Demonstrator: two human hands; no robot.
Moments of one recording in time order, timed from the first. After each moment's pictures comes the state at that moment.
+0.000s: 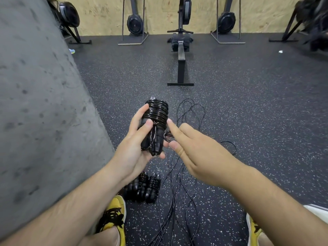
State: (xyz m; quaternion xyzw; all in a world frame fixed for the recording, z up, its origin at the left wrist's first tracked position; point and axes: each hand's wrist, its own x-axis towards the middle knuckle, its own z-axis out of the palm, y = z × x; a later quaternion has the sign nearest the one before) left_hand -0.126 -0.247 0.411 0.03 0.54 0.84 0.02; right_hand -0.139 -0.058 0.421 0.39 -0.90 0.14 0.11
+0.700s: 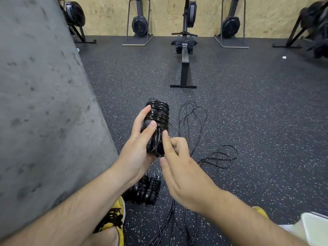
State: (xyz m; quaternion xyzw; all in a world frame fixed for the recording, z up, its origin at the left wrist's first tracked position) left_hand -0.126 -0.243 0.410 0.00 0.54 0.84 -0.04; right_hand -0.105 -0.098 0.394 0.37 -0.87 0.33 0.06
